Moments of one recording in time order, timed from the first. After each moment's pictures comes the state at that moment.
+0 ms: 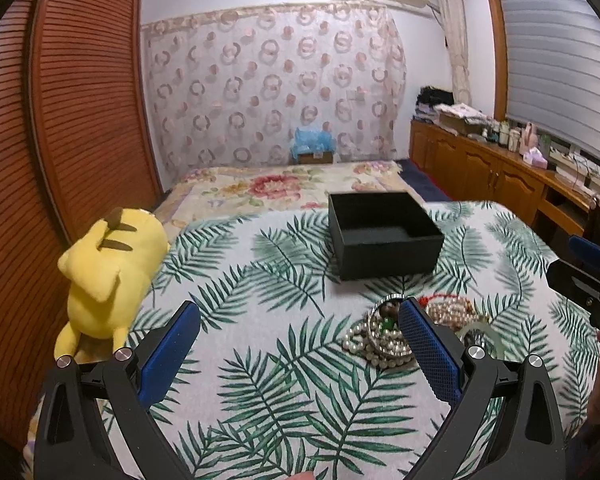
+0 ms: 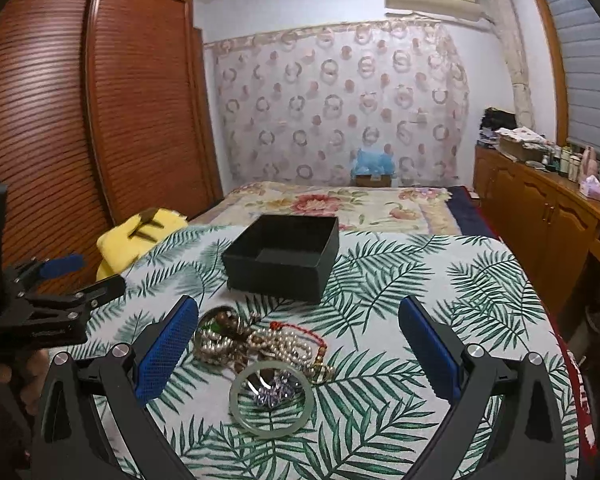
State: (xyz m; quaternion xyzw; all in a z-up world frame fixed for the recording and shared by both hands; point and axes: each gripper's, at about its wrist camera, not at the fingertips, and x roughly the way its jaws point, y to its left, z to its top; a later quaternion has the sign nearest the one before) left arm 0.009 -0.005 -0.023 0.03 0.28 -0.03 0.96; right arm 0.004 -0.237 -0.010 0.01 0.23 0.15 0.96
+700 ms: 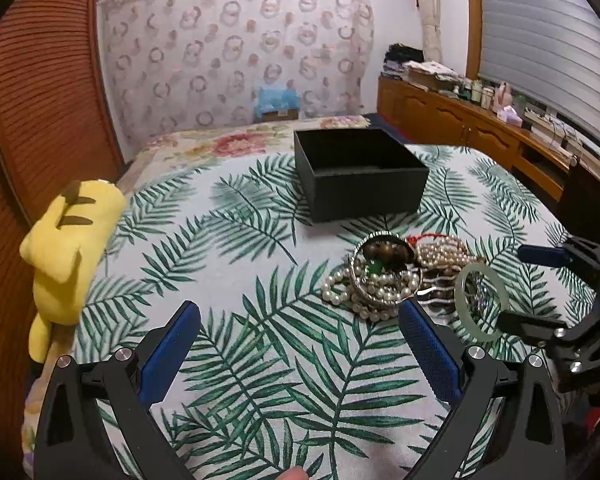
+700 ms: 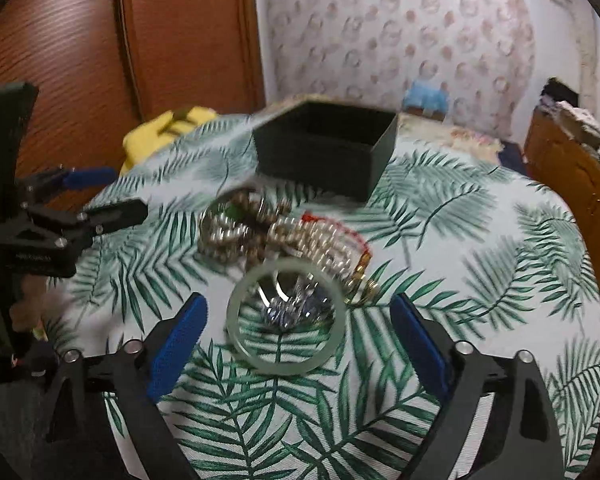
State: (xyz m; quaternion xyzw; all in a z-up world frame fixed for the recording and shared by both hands) left arm 0.026 -0.012 -0.065 0.05 0.35 -0.10 0.93; right arm 0.027 -0.214 -0.078 -0.07 0.37 0.23 0.89
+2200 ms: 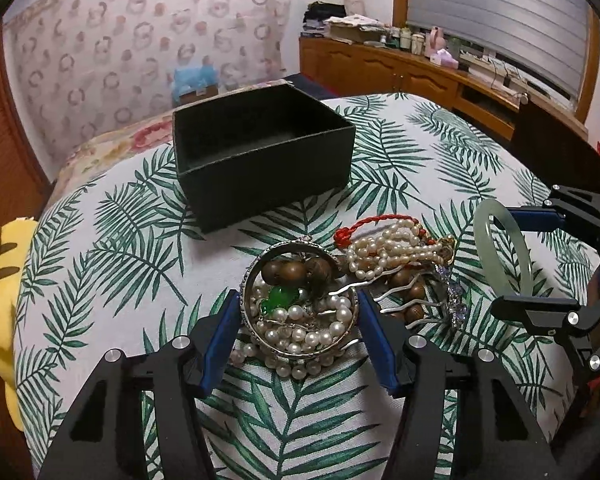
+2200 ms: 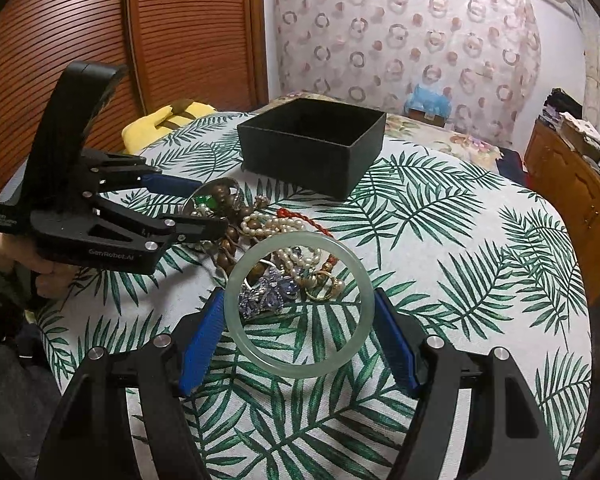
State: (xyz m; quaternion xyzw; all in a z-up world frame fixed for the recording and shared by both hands) left arm 0.079 -0.073 -0.089 0.11 0.40 -0.22 0.88; right arm 0.030 -0.239 -0.072 -0.09 0.37 0.24 0.90
